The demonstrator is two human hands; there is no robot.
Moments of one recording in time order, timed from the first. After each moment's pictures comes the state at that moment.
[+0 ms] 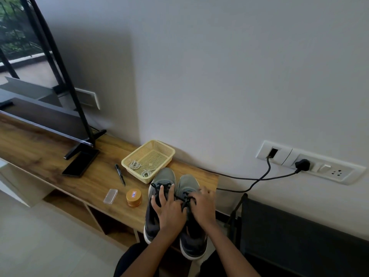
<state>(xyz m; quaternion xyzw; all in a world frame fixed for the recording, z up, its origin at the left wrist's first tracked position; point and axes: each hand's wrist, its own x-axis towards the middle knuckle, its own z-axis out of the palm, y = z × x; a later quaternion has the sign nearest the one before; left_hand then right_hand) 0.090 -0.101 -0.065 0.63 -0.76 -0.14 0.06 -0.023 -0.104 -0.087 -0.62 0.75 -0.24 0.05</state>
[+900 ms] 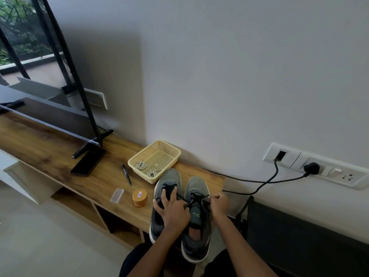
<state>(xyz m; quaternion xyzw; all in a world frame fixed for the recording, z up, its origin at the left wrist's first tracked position) 0.096 -0.114 -0.075 0.65 -0.72 -0.22 0.09 -0.049 -0.132 -0.102 -0.28 0.81 -0.43 0.28</state>
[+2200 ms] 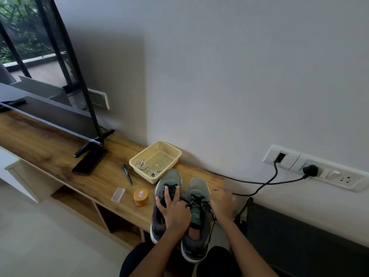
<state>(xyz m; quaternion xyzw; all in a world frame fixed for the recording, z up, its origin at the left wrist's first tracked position) 0.094 -0.105 -0.066 0.65 -0.74 -0.15 0.06 -0.052 -0.114 -0.076 -0.44 0.83 -0.30 0.15</state>
